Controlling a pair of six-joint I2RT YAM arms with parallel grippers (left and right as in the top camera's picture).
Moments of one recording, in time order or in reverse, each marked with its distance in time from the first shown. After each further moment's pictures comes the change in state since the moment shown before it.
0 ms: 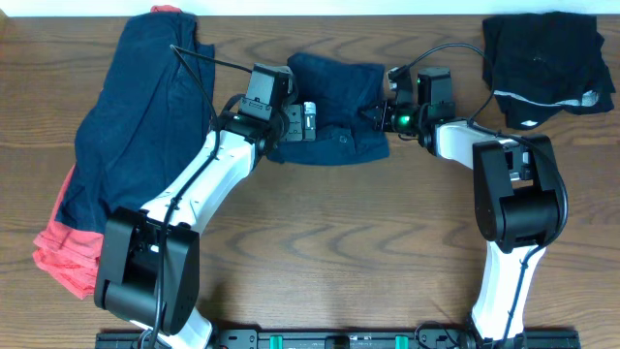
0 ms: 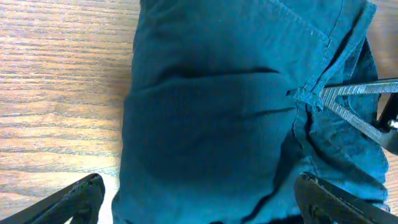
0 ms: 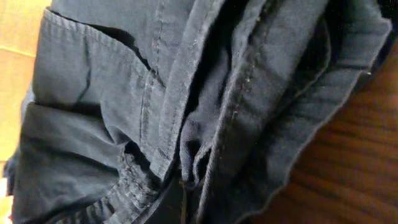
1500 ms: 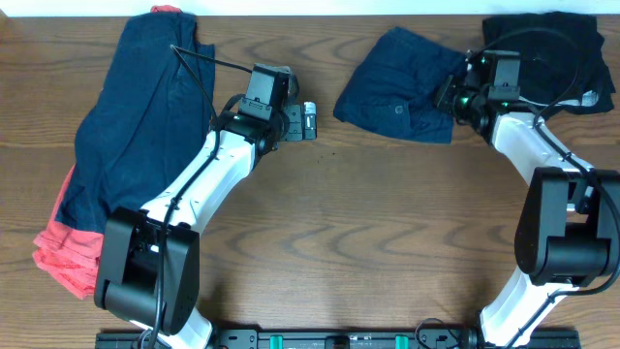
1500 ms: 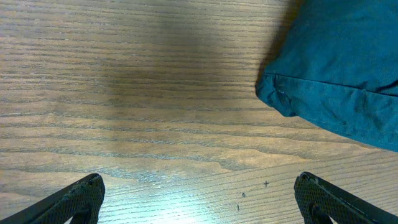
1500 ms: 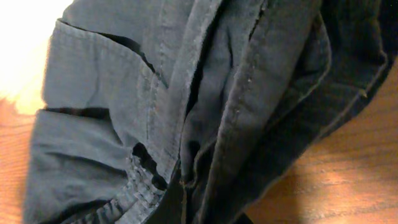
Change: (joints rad) left arm 0.000 0.000 0.000 0.000 0.000 0.000; right arm -0.189 -0.236 0.041 -0.345 0.402 0.018
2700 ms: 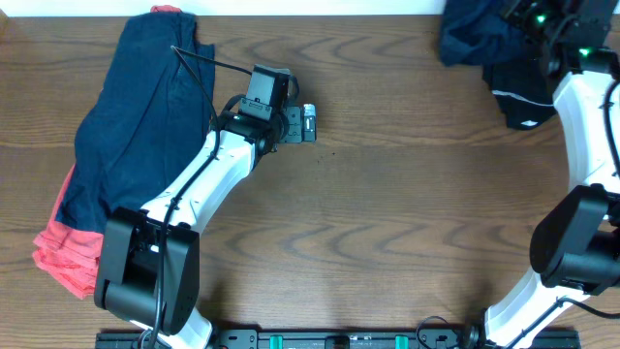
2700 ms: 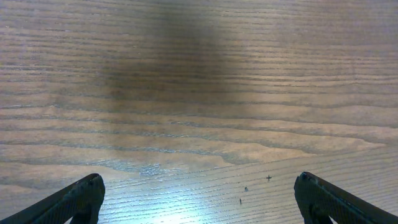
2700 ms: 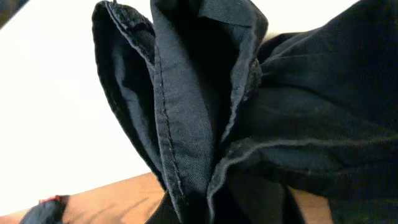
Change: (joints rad) left arm 0.000 0.000 0.000 -0.022 0.000 0.000; right arm -0.152 -0.019 0.448 -0.008 -0.053 0.023
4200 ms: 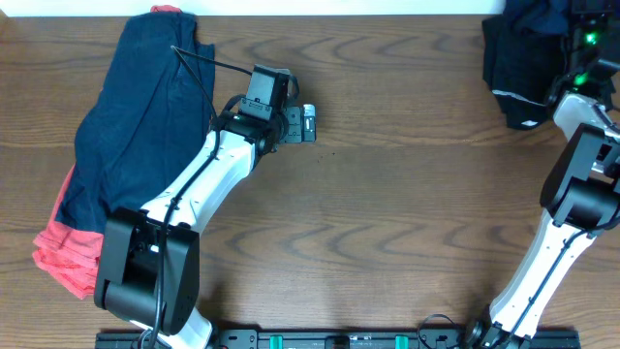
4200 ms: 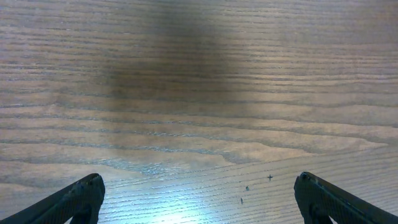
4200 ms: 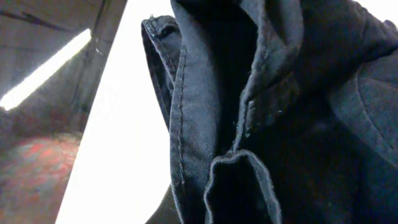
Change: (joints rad) left arm 0.000 0.000 0.000 -0.003 -0.003 0.000; right arm -0.201 0.496 0.008 1.093 0.152 0.781
